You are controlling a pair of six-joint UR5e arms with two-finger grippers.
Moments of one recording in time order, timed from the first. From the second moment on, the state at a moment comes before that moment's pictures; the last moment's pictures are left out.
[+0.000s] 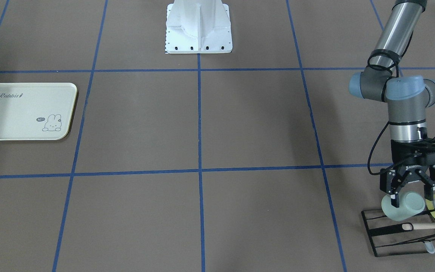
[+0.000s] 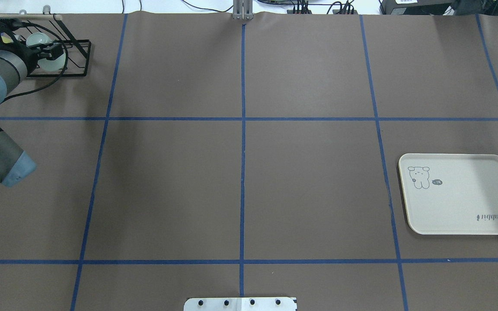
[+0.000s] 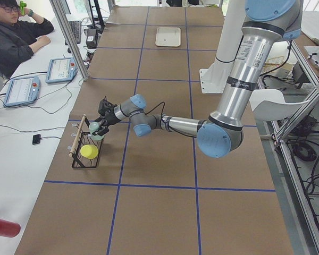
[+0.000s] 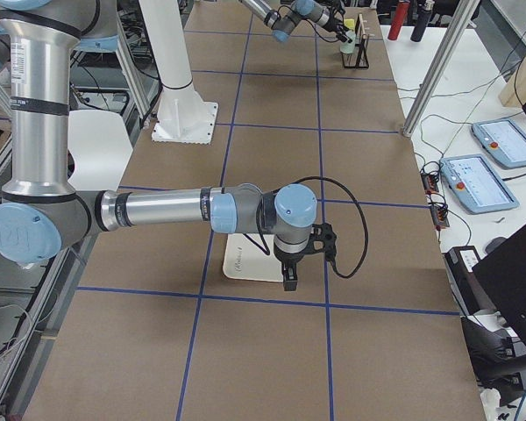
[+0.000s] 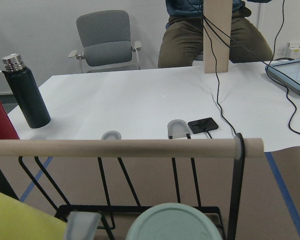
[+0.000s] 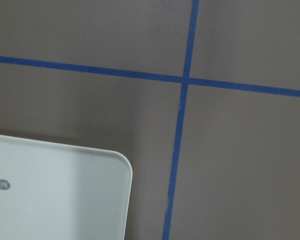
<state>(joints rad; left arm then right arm) -0.93 -1.90 -1.27 -2.58 -1.27 -0.97 1.55 -1.66 1.77 -1.65 2.37 -0.08</state>
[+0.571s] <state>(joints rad) -0.93 -1.92 -1.21 -2.63 -1.27 -0.97 1.55 -1.66 1.77 -1.65 2.37 -0.08</state>
